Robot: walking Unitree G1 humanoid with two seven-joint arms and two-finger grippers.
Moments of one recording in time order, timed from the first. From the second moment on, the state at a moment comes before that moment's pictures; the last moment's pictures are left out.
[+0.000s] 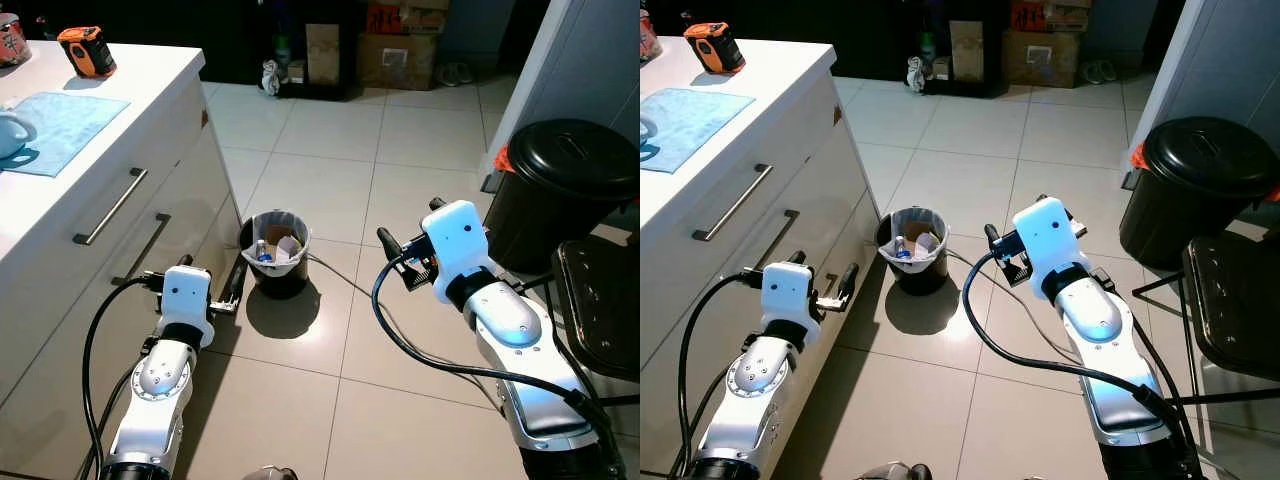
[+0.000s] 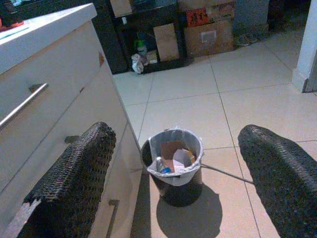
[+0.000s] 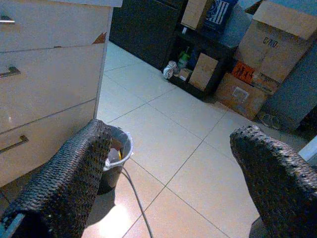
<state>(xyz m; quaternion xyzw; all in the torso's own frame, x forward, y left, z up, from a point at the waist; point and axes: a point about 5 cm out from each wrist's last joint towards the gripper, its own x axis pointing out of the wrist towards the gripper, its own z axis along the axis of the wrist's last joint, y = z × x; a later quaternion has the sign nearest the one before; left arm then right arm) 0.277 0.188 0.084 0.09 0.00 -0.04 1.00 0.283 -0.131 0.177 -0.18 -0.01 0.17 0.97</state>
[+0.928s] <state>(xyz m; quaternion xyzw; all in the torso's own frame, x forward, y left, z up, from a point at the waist) 0.297 0.178 0.070 0.09 0.07 -0.01 0.99 0.294 -0.179 0.064 -0.01 0.12 0.08 0.99</state>
